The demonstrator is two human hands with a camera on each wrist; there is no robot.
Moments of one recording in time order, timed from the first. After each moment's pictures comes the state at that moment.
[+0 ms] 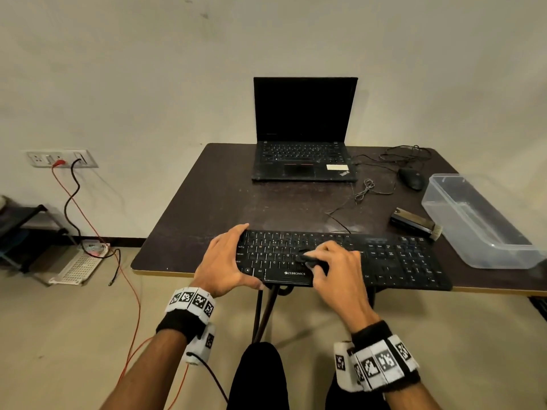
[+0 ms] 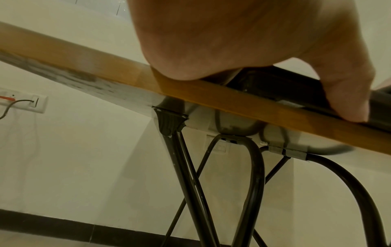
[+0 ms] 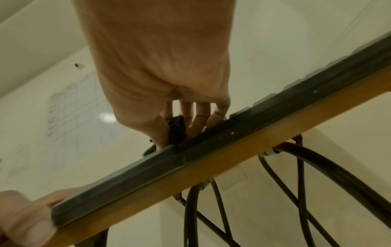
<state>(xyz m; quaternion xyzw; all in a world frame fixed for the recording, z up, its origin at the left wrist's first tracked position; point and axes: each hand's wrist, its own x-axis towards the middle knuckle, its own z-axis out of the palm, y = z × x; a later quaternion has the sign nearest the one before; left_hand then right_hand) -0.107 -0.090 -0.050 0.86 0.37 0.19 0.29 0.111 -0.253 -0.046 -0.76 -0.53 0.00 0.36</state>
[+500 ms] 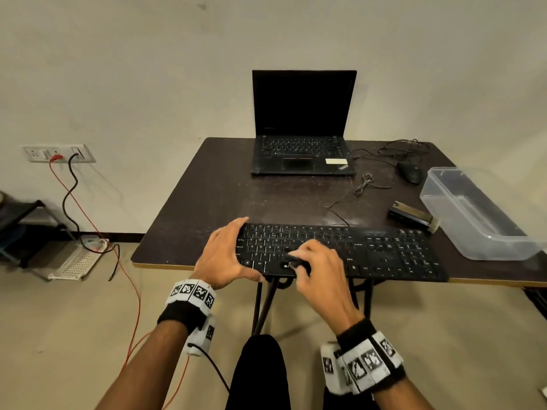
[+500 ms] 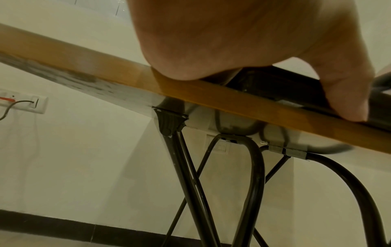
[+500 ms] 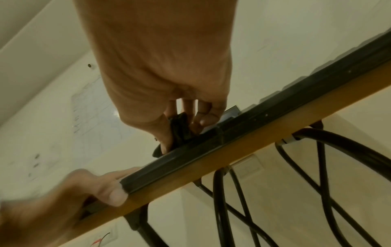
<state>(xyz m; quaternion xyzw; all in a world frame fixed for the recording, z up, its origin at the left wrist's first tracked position) -0.107 -0.089 -0.050 0.87 0.37 0.19 0.28 0.077 -0.255 -0.041 -0.75 -0.57 0.05 0.33</state>
